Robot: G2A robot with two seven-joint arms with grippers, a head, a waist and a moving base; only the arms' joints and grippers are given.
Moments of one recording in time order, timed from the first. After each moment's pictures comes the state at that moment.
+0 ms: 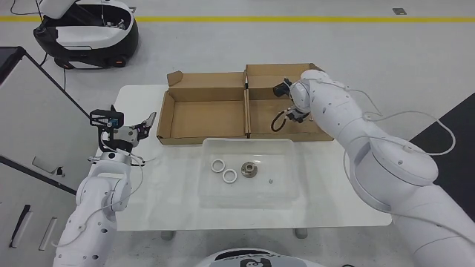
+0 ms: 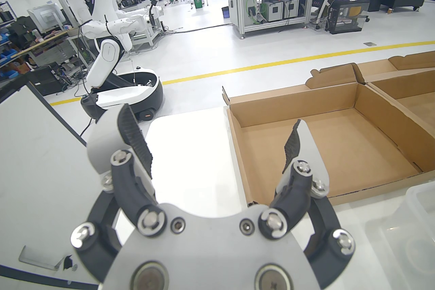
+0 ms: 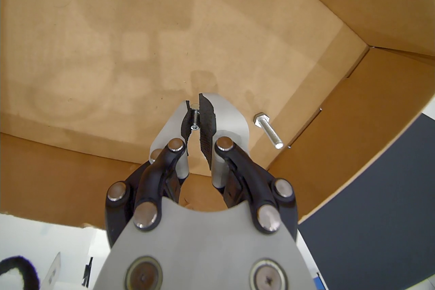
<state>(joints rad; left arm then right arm) 1.73 -1.15 -1.60 -1.80 1.33 0.00 0.00 -0.40 -1.46 0.26 -0.36 -0.56 -0.11 1.05</state>
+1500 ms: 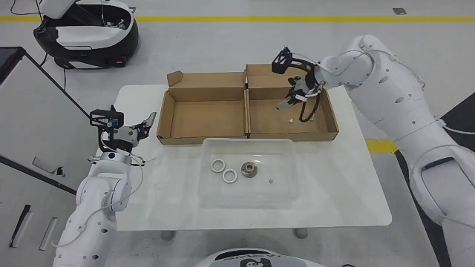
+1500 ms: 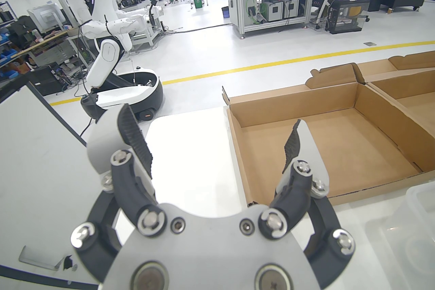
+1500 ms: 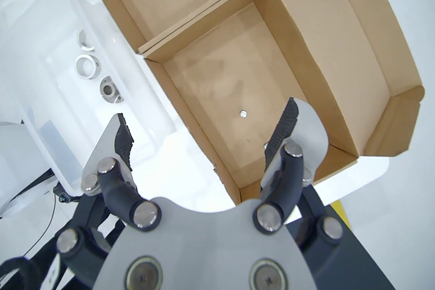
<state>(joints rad) 1.73 -1.15 -1.60 -1.80 1.33 0.00 0.00 -0.54 -1.03 0.76 -1.27 -0.38 -0.52 1.30</state>
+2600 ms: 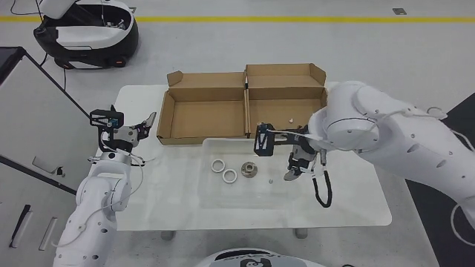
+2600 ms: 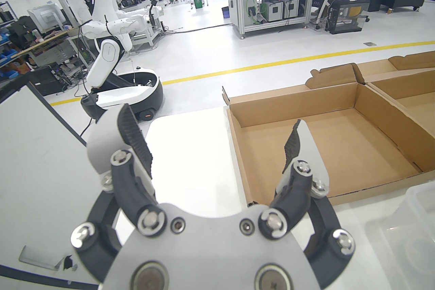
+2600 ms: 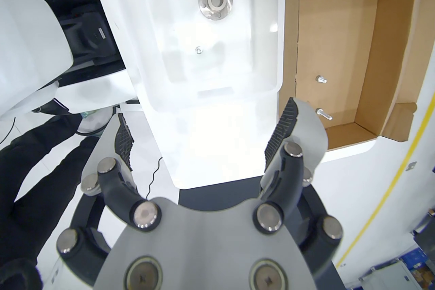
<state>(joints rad) 1.73 -1.15 -1.60 -1.80 1.33 0.00 0.00 -0.50 -0.78 0.47 -2.01 -0.30 -0.28 1.54</state>
